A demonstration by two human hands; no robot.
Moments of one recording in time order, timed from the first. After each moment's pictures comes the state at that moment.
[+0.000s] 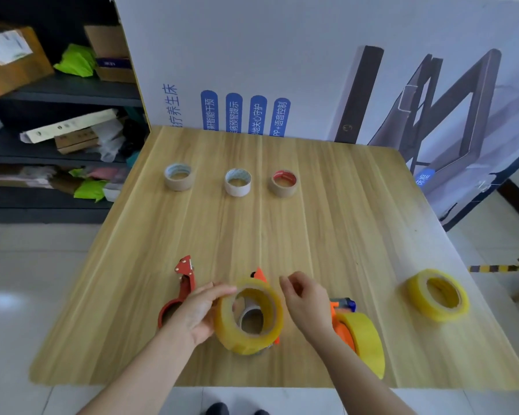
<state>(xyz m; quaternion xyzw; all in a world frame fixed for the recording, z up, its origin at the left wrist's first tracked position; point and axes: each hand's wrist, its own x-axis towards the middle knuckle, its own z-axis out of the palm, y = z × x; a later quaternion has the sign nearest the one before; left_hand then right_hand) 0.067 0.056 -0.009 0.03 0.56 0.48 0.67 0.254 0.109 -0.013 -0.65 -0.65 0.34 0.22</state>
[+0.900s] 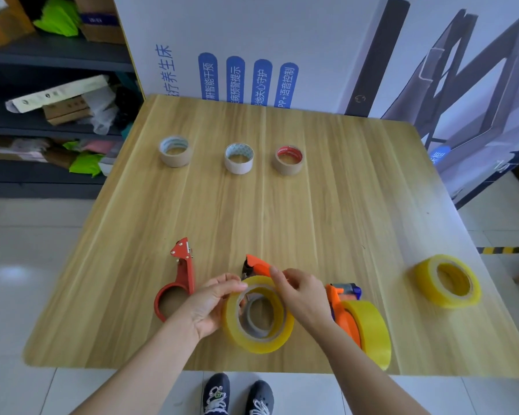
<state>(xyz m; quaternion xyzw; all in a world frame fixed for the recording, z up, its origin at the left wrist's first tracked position) 0.072 0.058 -0.044 0.06 0.51 0.44 0.74 0.253 0.112 -0.039 -0.62 -0.68 0.37 0.13</state>
